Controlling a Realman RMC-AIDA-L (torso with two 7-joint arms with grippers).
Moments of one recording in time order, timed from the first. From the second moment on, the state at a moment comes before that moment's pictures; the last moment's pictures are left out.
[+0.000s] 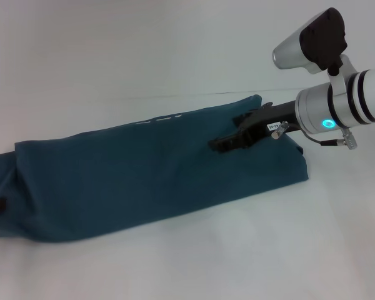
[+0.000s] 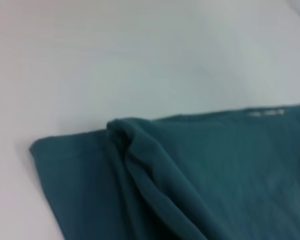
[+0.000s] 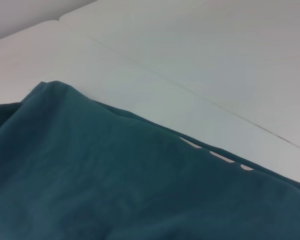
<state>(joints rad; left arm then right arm) -0.46 -2.08 0.45 0.96 2.39 1.39 -2.08 0.78 2.09 -1.04 -0.87 -2.32 -1.11 2.08</state>
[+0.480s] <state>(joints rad) -0.38 -2.10 0.37 0.93 2.28 1.39 -2.06 0.78 2.09 -1.04 -0.87 -2.33 -1.11 2.09</state>
